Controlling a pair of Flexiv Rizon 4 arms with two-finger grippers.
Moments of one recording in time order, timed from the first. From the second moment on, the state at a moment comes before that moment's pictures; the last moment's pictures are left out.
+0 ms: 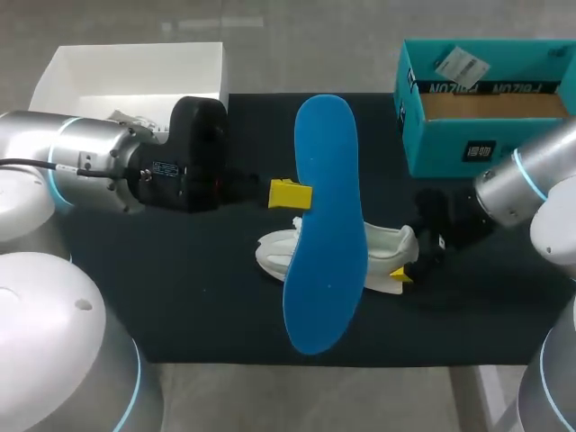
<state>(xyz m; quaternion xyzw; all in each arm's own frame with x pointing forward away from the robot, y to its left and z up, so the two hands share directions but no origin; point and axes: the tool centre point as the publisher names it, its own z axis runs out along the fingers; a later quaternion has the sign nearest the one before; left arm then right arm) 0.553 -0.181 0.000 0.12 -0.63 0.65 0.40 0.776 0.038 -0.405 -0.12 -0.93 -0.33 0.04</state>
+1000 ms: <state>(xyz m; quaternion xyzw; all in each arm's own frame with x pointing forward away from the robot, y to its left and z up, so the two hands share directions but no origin) 0.553 -0.182 0.000 0.12 -0.63 0.65 0.41 0.773 0.038 -0.368 -0.09 -0.98 -0.15 0.06</state>
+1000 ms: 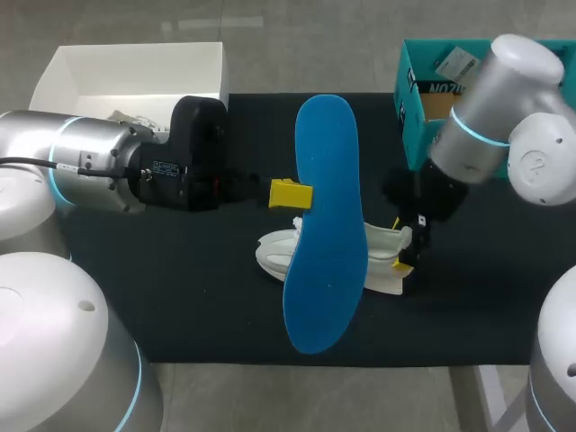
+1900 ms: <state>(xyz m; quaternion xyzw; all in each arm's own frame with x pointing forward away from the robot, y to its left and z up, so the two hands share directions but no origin) 0.553 -0.182 0.000 0.12 -0.63 0.65 0.41 0.761 0.039 -0.342 -0.13 -0.99 -0.05 0.02</state>
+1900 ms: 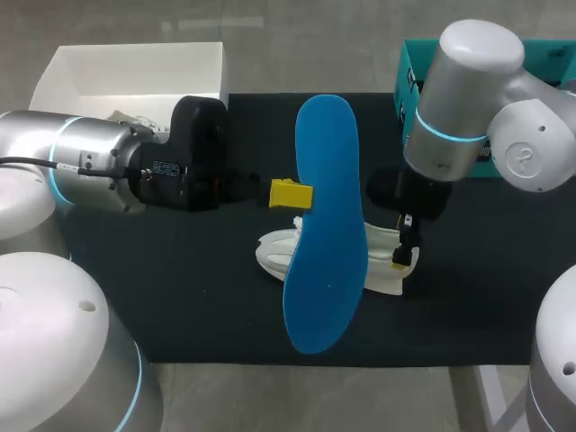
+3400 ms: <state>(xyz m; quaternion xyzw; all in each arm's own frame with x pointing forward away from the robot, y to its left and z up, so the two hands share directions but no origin) 0.553 -0.182 0.000 0.12 -0.63 0.65 0.41 0.757 0.034 -0.306 -0.11 -0.99 -0.04 0.01</state>
